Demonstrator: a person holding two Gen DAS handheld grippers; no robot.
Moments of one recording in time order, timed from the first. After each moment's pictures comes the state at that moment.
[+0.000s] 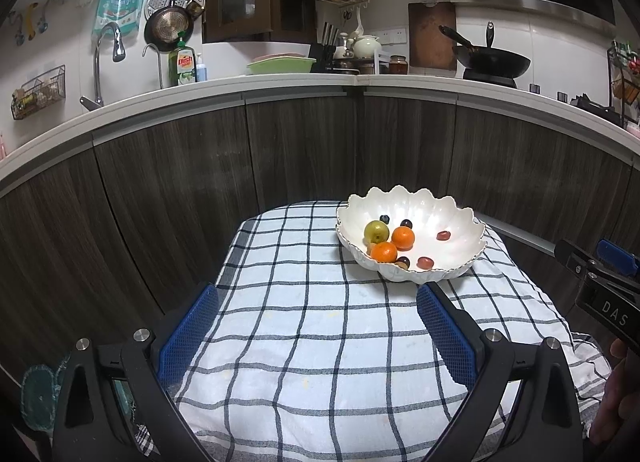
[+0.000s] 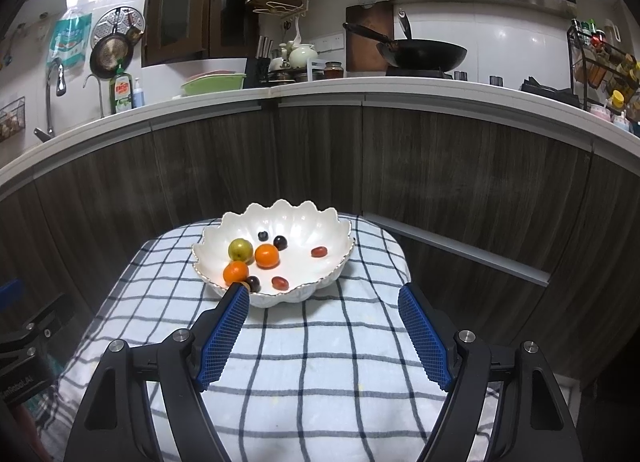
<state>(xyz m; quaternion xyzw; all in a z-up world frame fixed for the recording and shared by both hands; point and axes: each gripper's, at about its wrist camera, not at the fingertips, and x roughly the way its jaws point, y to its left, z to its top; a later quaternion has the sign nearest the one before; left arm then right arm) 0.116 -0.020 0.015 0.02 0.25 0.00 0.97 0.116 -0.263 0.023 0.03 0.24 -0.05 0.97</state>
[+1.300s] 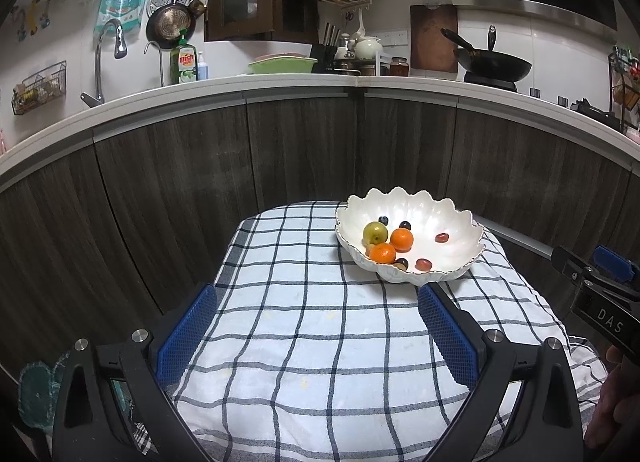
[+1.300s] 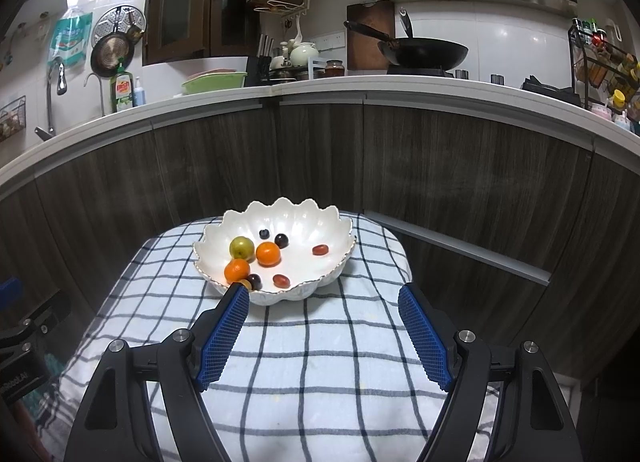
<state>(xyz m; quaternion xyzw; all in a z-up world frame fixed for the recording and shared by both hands) 0.115 -0.017 0.018 0.01 0.25 0.00 0.97 0.116 -0.261 0.022 0.02 0.24 -0.05 0.97</state>
